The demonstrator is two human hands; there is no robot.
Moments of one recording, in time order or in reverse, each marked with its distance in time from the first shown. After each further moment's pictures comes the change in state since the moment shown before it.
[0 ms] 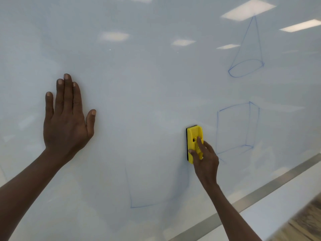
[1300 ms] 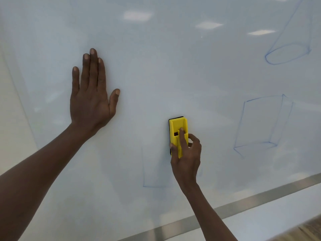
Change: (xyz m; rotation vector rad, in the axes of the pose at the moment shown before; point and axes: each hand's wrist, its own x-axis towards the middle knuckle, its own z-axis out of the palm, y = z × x) left_hand -0.001 0.012 -0.016 0.039 -0.079 -0.031; right_hand -0.068 -0.083 0.056 -0.010 -0.080 -0.158
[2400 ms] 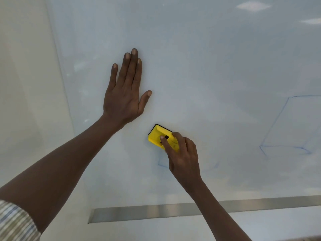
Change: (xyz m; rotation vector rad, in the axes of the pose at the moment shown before) left_hand -0.066 0.012 0.008 0.082 -0.033 0.026; right_hand -0.051 0.003 0.022 -0.235 -0.275 -0.672
